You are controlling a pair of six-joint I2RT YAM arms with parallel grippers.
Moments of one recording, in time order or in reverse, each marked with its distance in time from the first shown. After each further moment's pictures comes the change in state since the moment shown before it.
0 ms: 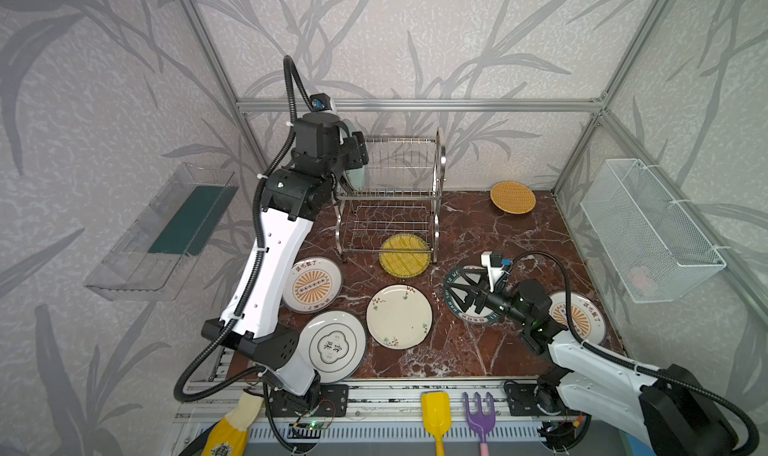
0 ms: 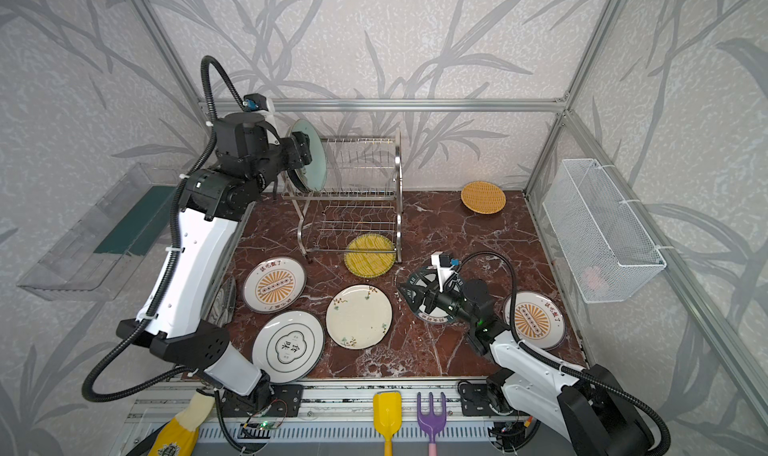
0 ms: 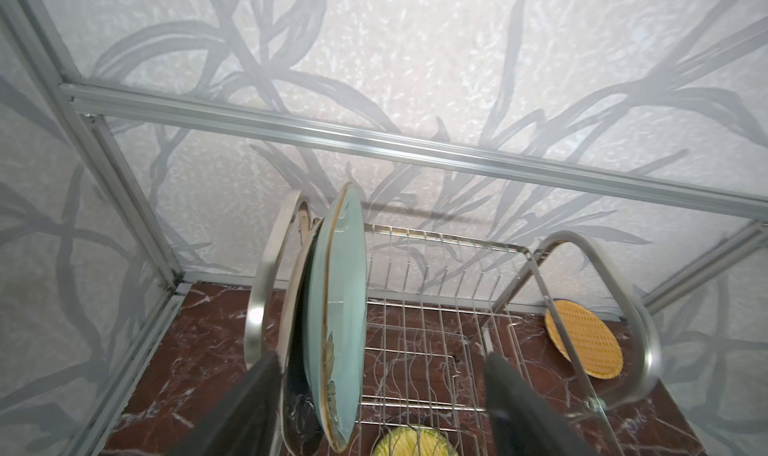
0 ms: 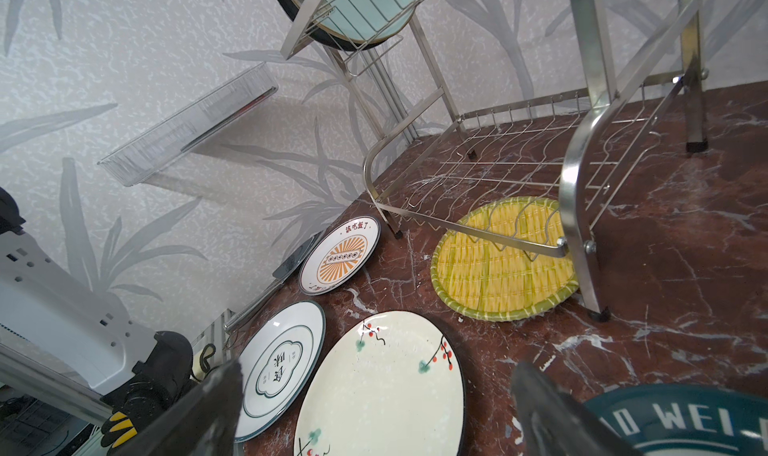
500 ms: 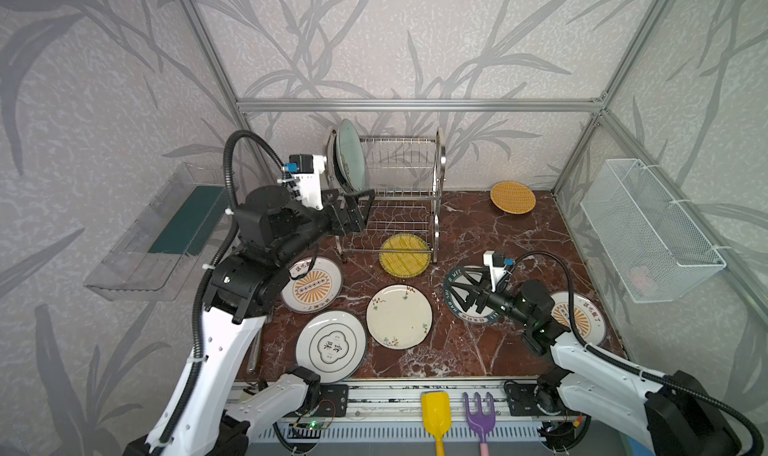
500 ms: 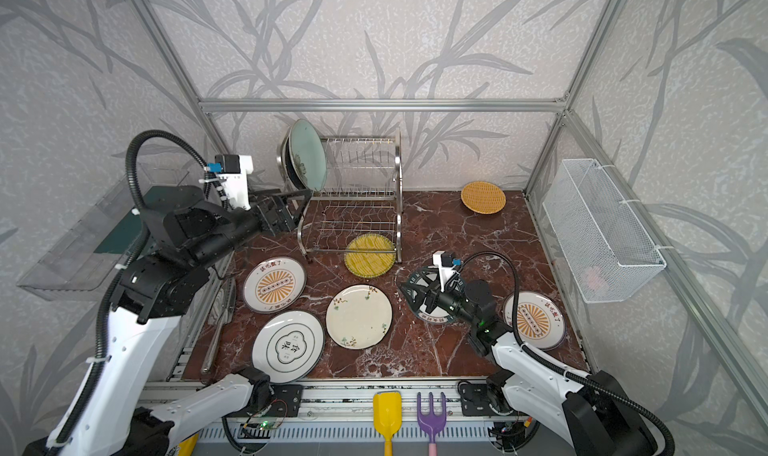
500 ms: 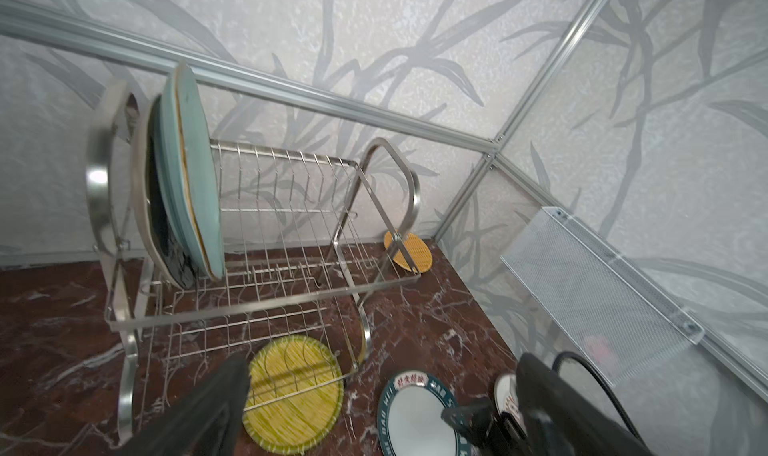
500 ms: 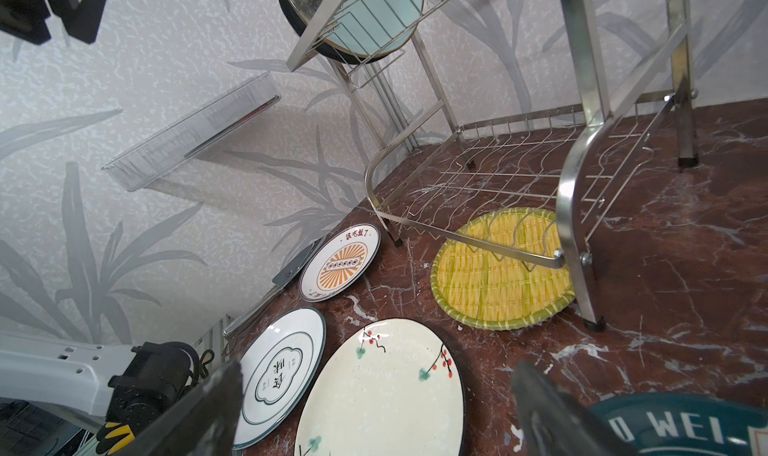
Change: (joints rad) left arm 0.000 -0.618 -0.722 0.214 0.495 -0.100; right arm 0.000 -0.034 0.003 -0.024 0.021 -0.007
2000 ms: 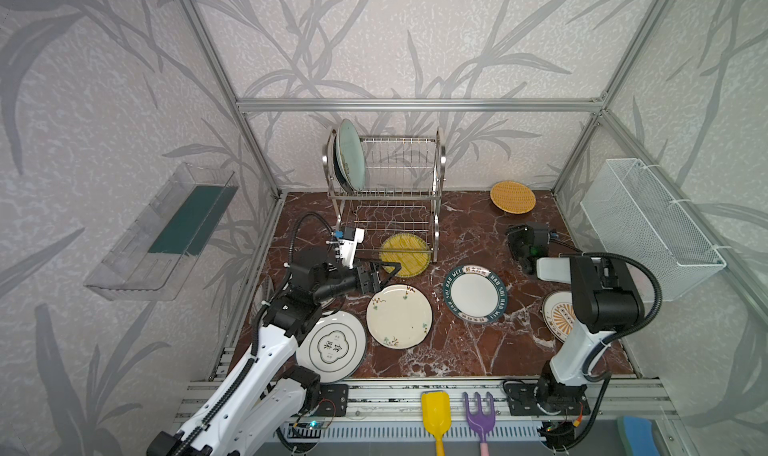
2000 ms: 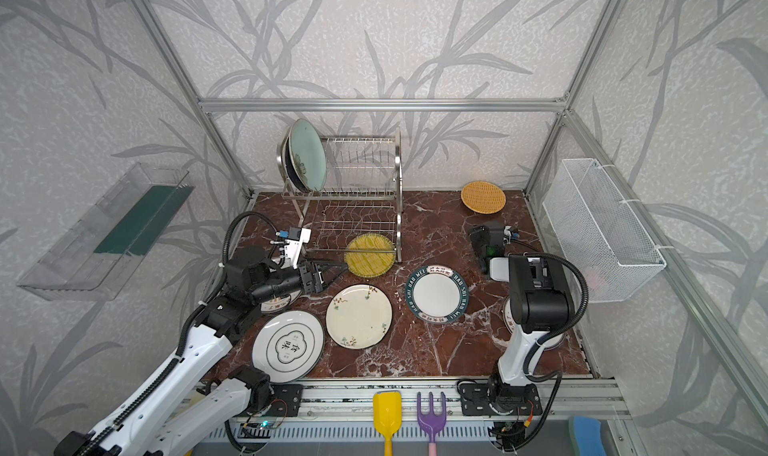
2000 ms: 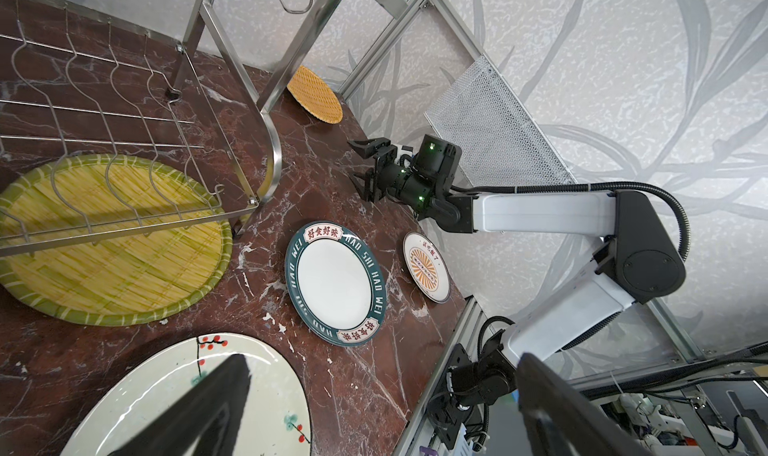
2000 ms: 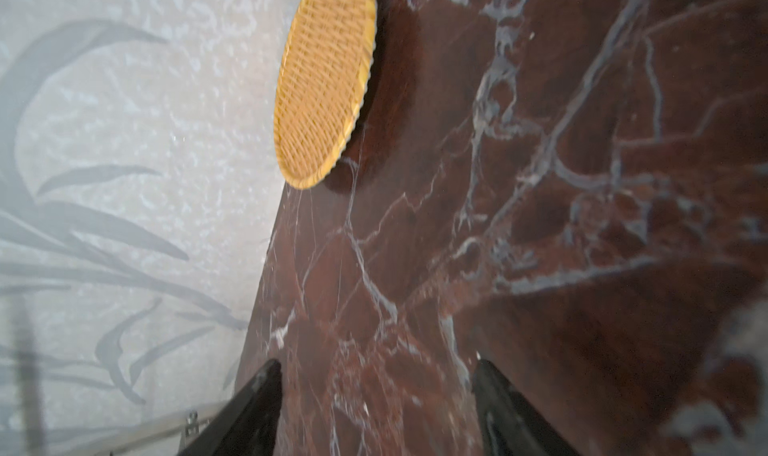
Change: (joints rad) left arm 0.014 -0.134 -0.755 0.494 0.437 -0.211; right arm -0.554 0.901 0.616 -0.189 0.477 0.695
